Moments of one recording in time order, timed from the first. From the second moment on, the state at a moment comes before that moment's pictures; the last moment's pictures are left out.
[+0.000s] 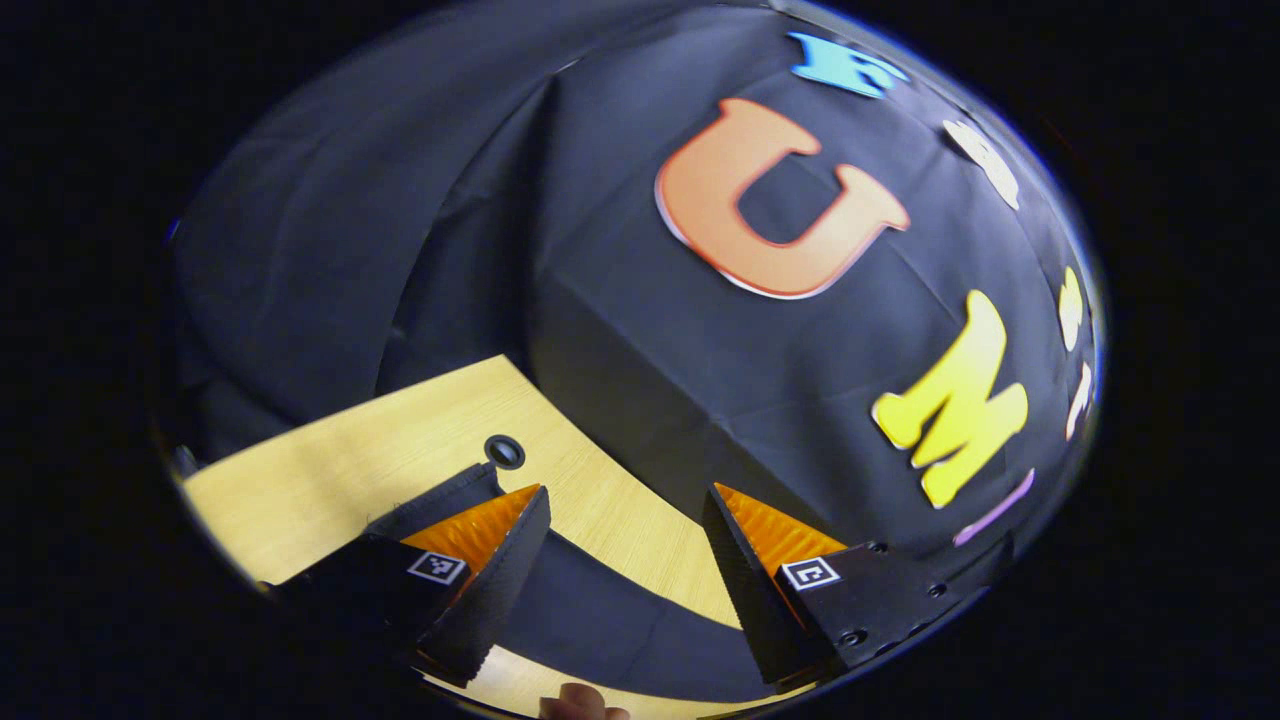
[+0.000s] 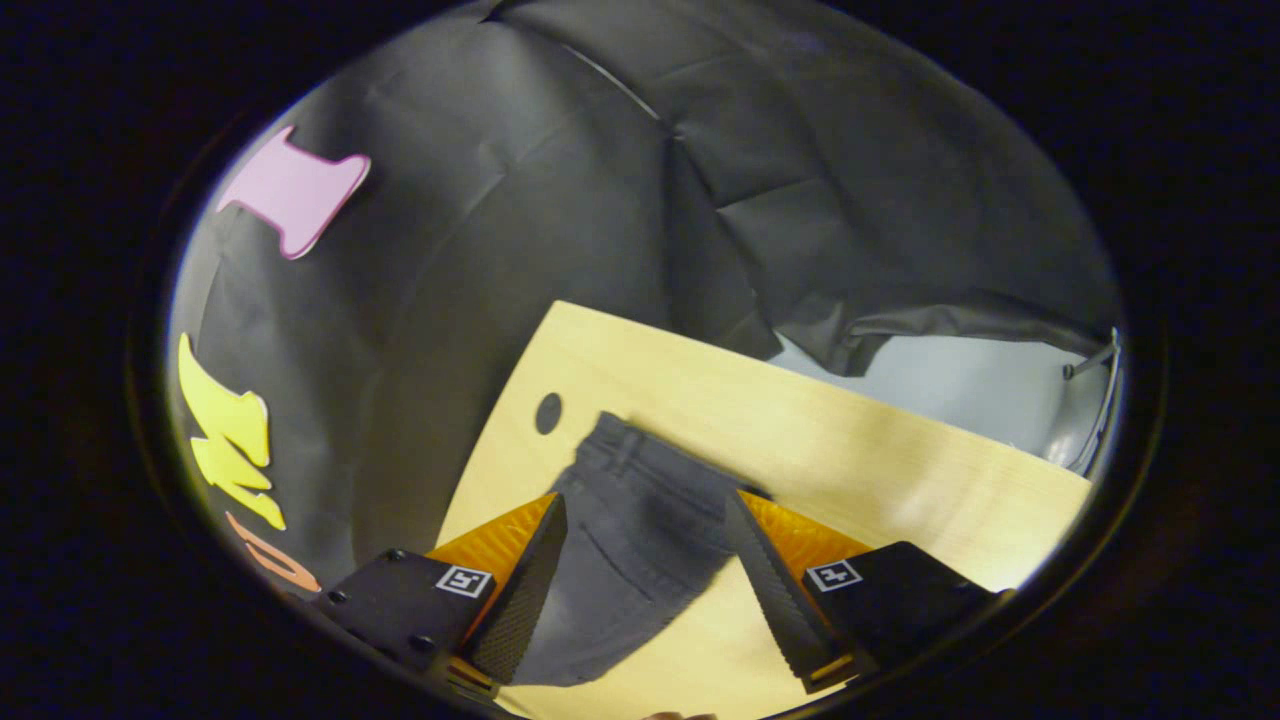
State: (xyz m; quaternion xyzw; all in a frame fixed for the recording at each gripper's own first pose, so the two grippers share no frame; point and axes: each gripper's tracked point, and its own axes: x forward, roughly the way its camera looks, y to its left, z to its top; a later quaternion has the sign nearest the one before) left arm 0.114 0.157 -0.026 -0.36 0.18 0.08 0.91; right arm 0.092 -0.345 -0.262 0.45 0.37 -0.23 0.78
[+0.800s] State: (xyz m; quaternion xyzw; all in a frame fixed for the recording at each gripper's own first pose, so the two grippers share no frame) left arm 0.026 0.037 0.118 0.01 0.01 -0.07 1.00; right arm 0.094 -0.313 -0.315 0.49 0.37 -0.24 0.75
